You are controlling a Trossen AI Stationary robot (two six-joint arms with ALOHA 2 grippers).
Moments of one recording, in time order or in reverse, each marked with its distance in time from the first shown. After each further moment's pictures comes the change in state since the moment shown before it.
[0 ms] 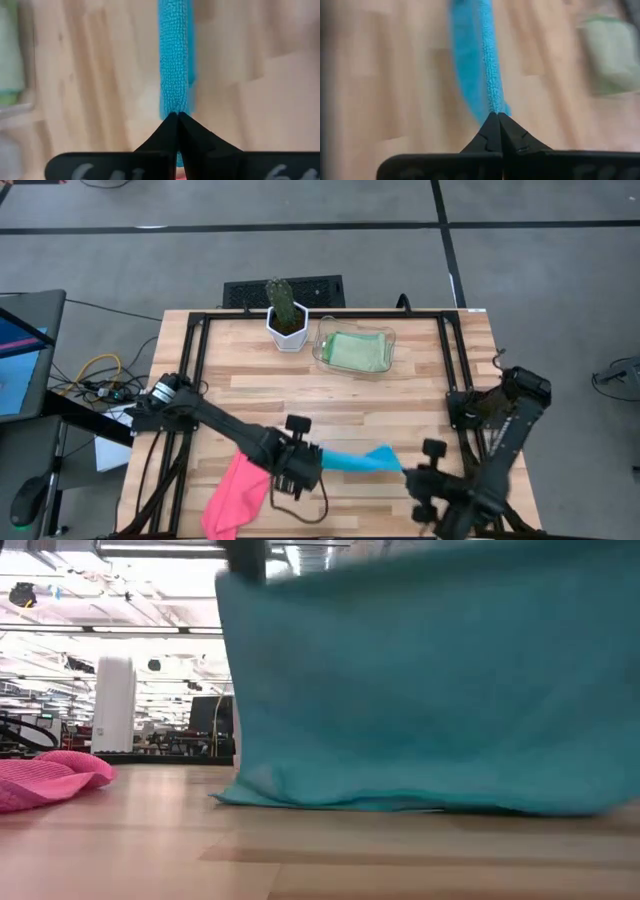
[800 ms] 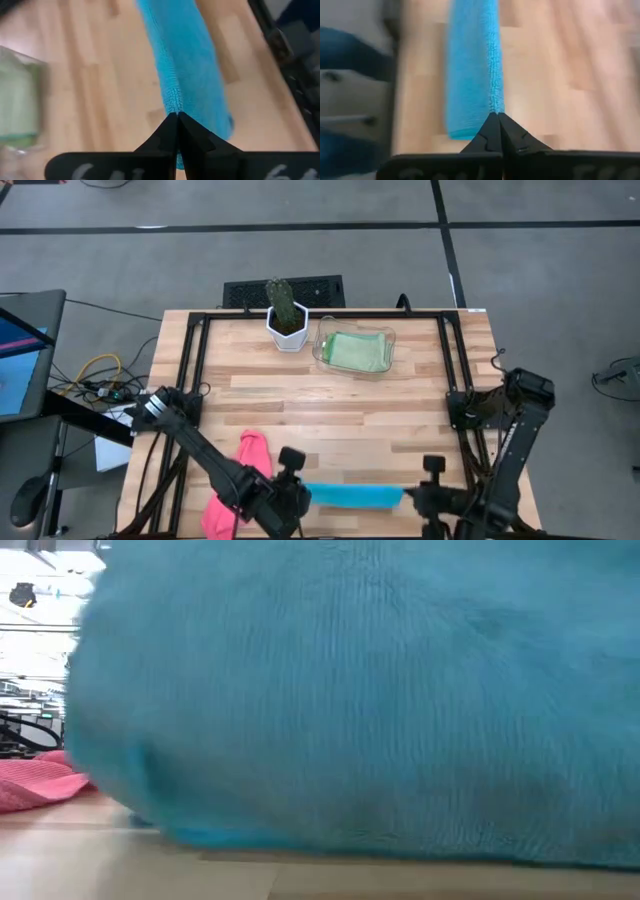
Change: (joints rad) left arm -0.186 0.030 0.075 0.084 -0.173 -0.009; right arm 0.062 0.000 -0.078 0.193 0.053 -0.071
